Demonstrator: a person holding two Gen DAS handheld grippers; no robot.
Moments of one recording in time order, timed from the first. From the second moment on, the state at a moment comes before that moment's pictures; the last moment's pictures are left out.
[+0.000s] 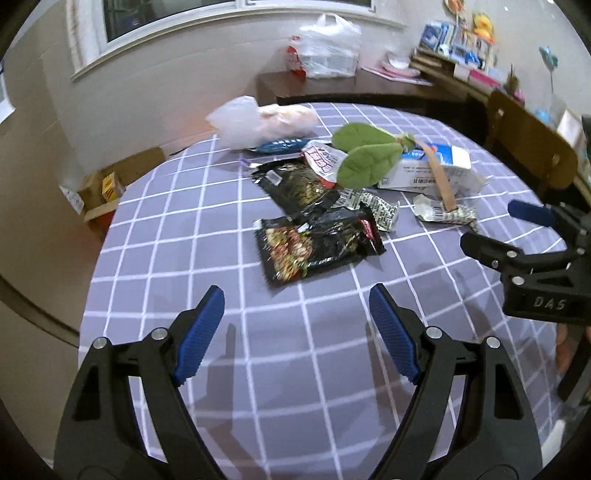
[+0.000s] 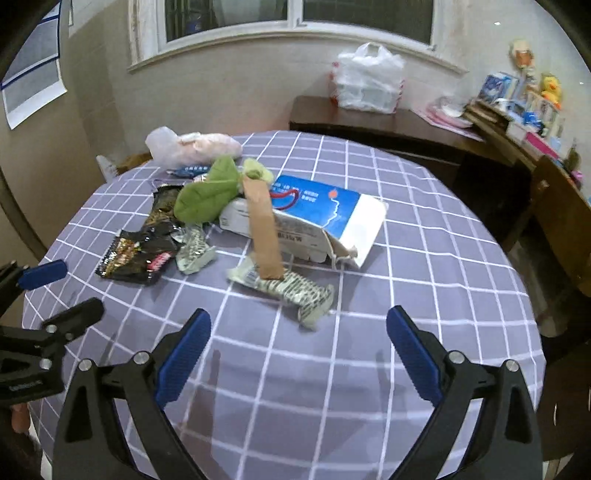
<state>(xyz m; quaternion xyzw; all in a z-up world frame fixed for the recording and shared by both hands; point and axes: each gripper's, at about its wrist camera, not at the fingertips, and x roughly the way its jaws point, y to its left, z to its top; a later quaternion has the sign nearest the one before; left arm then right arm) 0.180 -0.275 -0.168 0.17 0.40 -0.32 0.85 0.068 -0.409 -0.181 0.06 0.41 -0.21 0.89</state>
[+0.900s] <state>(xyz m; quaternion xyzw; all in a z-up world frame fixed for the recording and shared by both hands) 0.195 -0.322 -0.180 0.19 0.39 -0.36 0.83 0.101 -0.398 -0.191 0.04 0.43 -0.12 0.89</state>
